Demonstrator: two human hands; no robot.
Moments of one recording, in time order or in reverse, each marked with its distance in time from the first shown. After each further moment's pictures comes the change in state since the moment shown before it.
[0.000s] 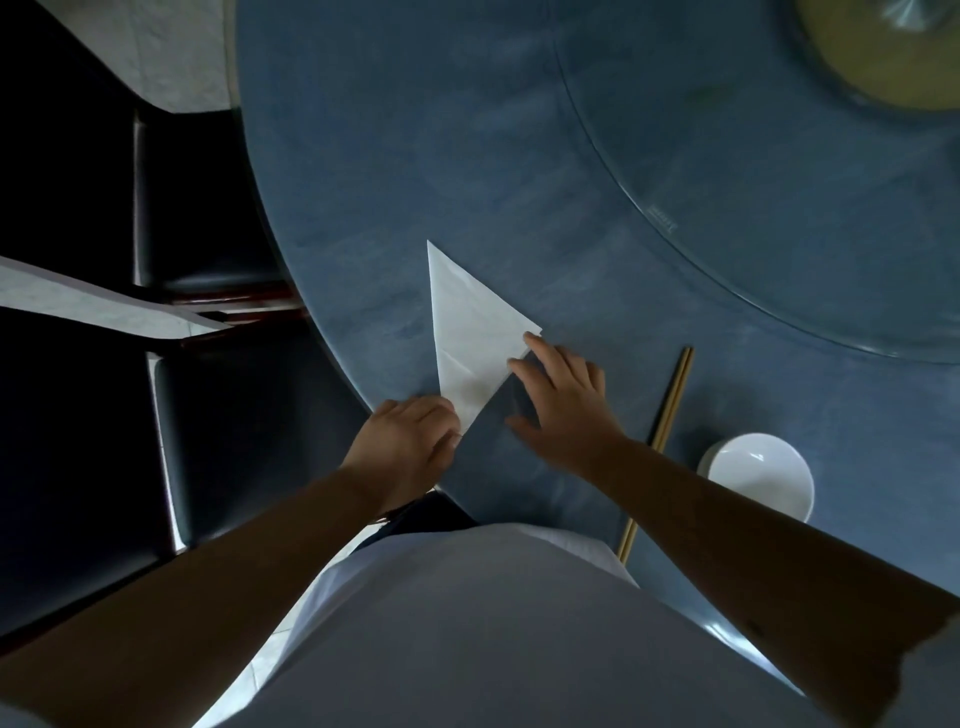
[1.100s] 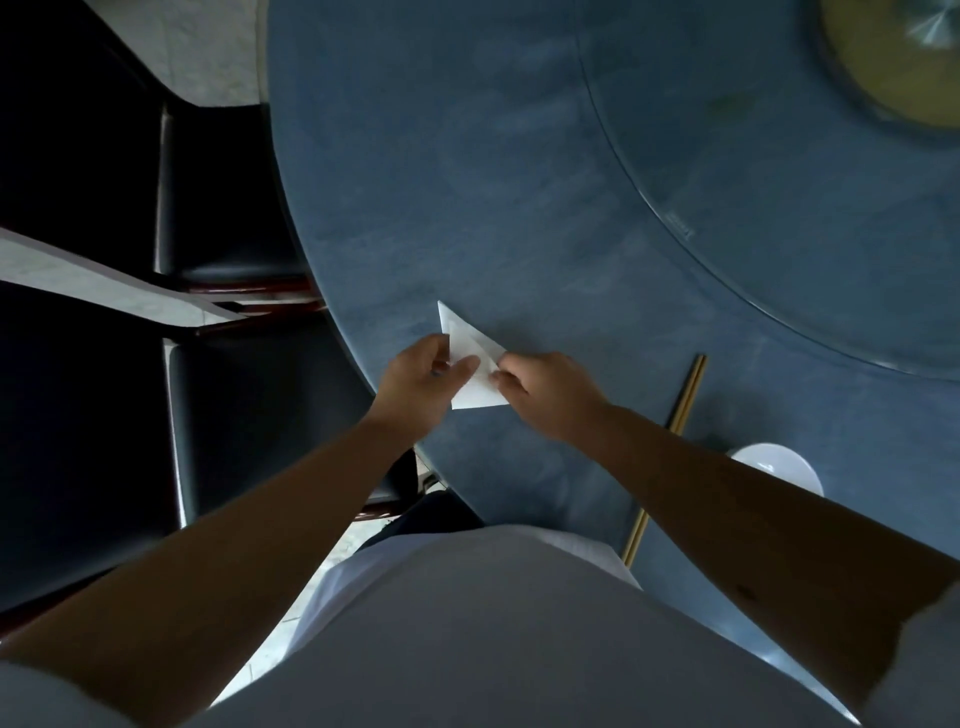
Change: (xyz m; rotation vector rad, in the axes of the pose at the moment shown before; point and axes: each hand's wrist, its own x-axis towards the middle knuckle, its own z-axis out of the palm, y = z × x) left_hand 0.050 0.005 -0.016 -0.700 0.169 -0.665; right_hand 0.038 -0.026 -0.022 0.286 -0.156 0.029
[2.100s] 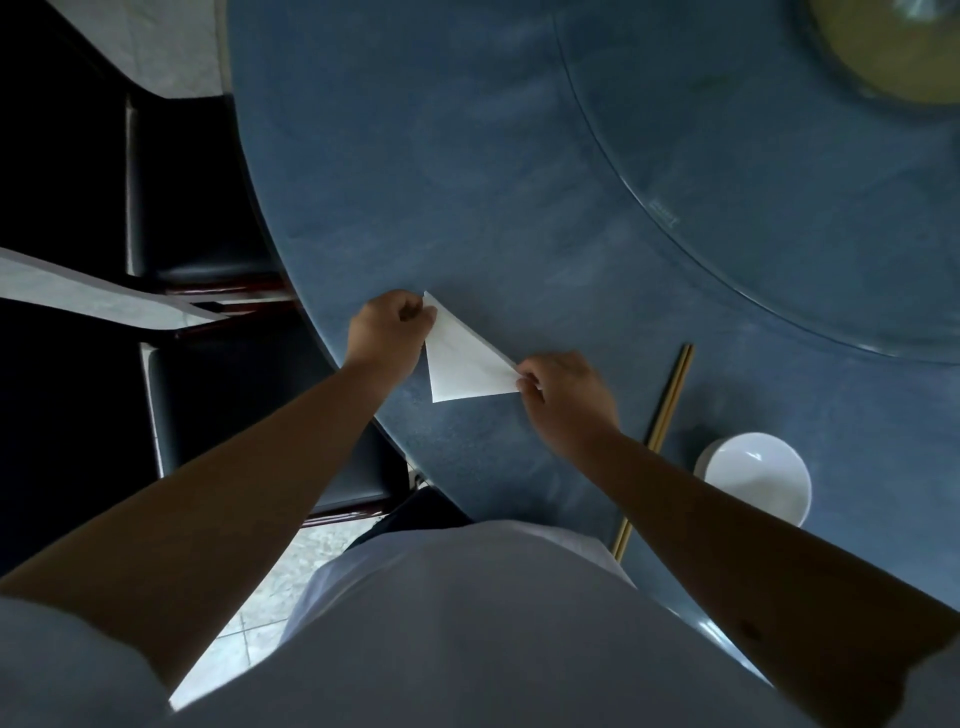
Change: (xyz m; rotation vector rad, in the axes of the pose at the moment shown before) left_hand 0.058 0.002 -0.010 0.237 0.172 -0.051; right_hand -0.026 0.028 0.018 -0.017 0.239 0.209
